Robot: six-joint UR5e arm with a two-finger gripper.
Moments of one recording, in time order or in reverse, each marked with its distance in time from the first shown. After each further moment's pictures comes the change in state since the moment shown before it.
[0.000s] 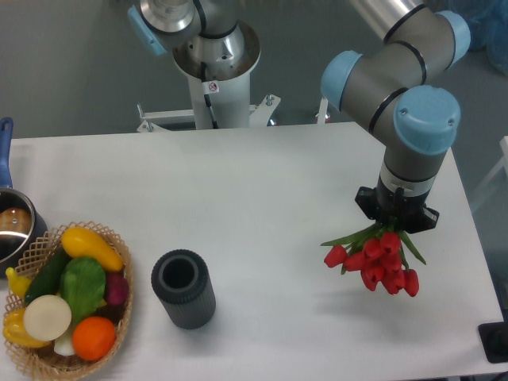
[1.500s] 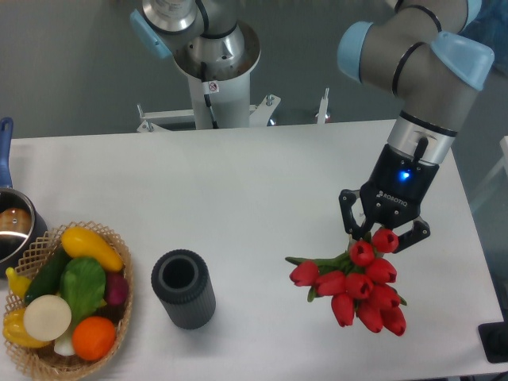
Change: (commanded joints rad) arm 0.063 0.061 -0.022 0.252 -0.764 -0.206
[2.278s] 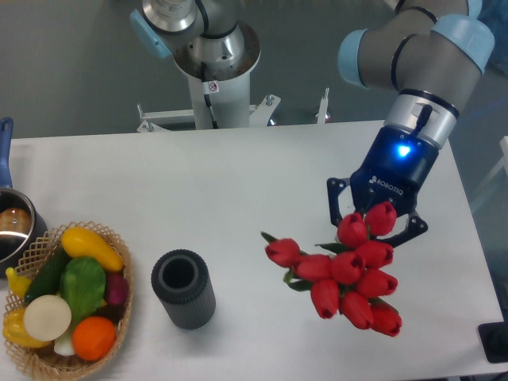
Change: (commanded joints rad) arm 0.003 0.008 -0.008 0.164 -0.465 -0.009
